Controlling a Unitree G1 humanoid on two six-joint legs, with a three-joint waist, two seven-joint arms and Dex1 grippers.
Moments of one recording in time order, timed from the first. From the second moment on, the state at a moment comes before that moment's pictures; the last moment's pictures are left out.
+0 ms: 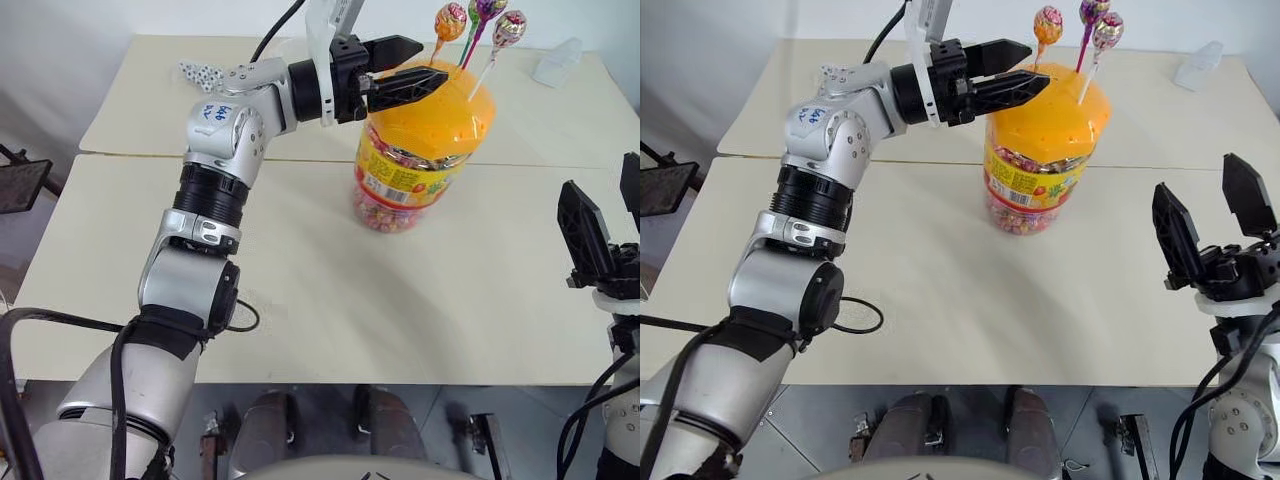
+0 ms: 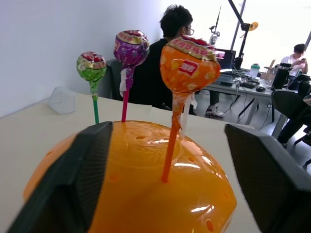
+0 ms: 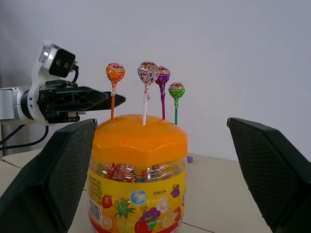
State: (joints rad) left arm -1.35 0.20 -0.03 0.66 -0.44 0.43 -0.90; right arm 0.08 -0.44 -0.56 -0.55 0.87 0.04 0.61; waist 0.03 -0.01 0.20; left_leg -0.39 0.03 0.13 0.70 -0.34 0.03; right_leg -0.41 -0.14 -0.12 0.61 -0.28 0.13
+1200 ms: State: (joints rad) left arm -0.05 0.76 0.45 -0.27 -0.56 0.97 -0.69; right arm -0.10 -0.72 -0.28 -0.26 0.76 0.09 1.20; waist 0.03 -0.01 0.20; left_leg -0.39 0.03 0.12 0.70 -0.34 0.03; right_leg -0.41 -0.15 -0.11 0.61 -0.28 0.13
